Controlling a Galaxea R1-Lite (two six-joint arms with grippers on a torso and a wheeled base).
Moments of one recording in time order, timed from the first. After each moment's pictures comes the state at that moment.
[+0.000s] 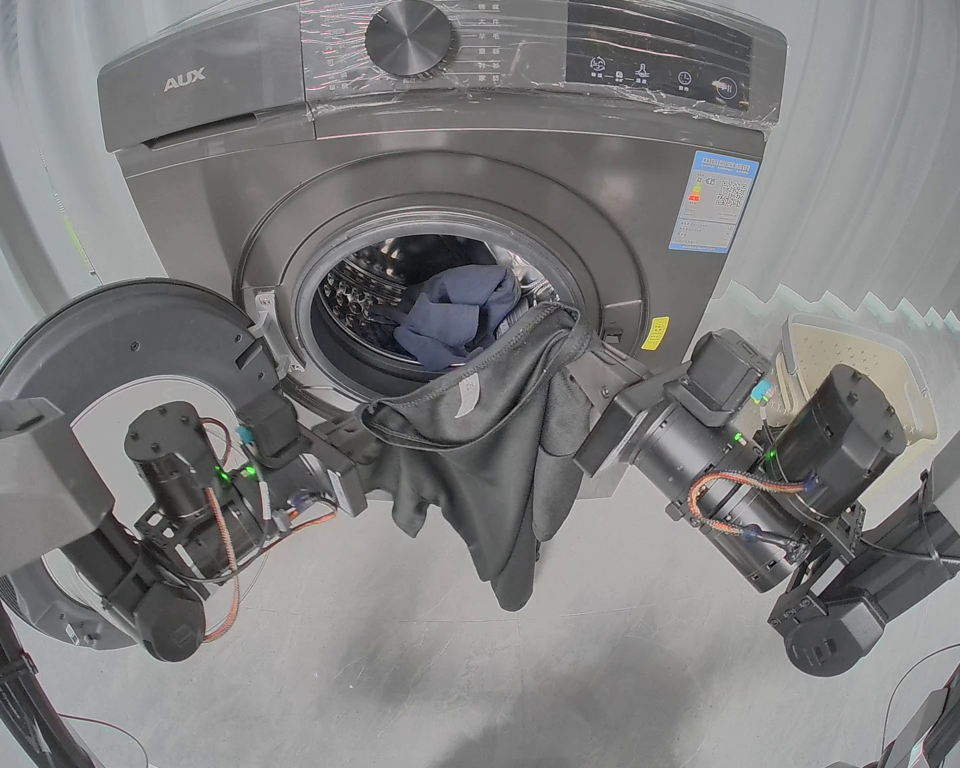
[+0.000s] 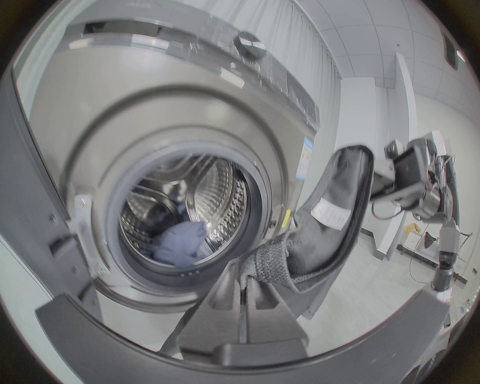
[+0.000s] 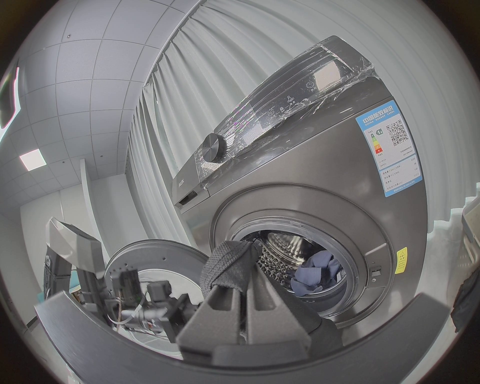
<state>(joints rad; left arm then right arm) -0.40 1.95 -0.53 -1.55 -0.29 0.00 0.78 1.86 -0.69 -1.54 -0.06 0.16</state>
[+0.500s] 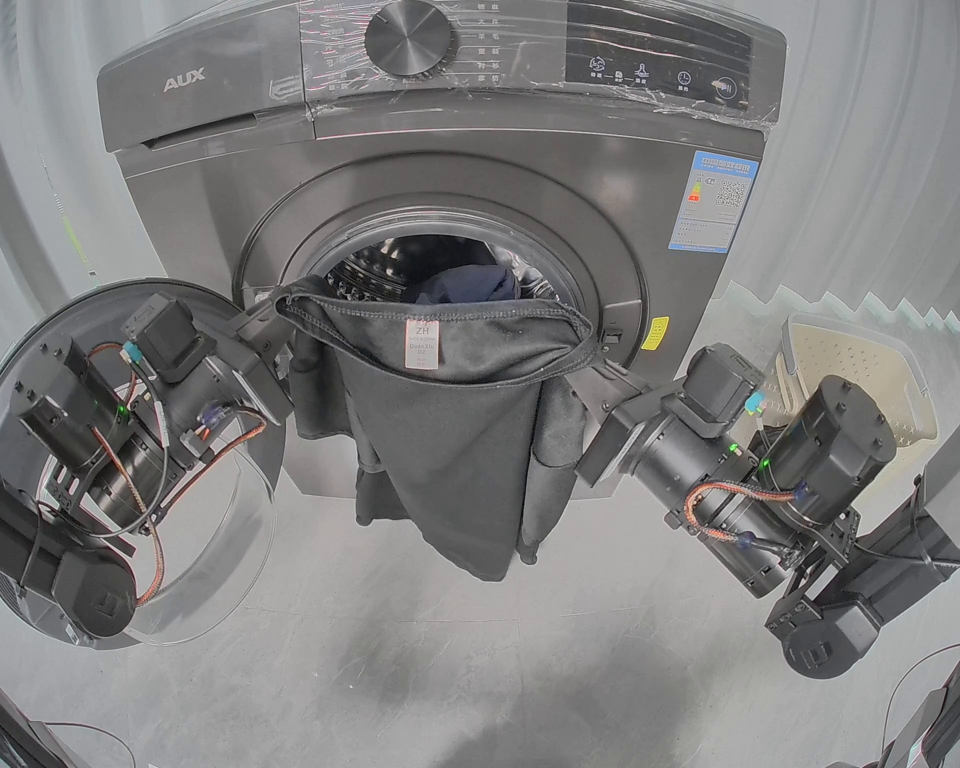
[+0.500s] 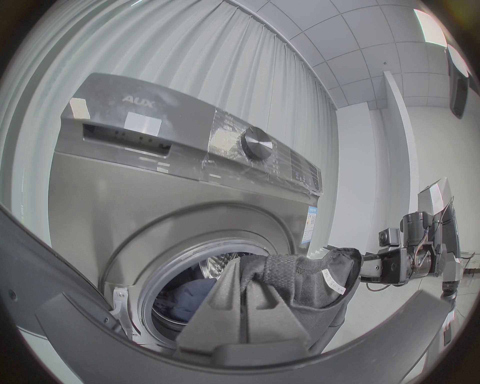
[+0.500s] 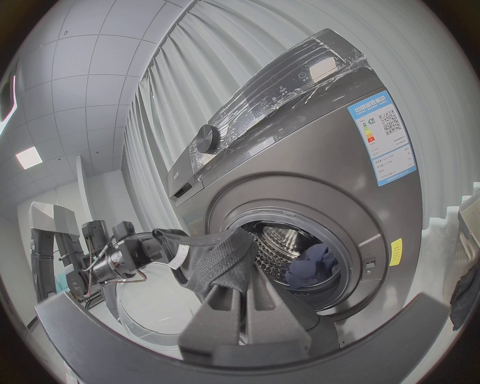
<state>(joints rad) -0.35 1.69 -0.56 -1.53 -0.27 -0.05 0.77 1.87 -0.67 -1.54 -0.08 0.16</state>
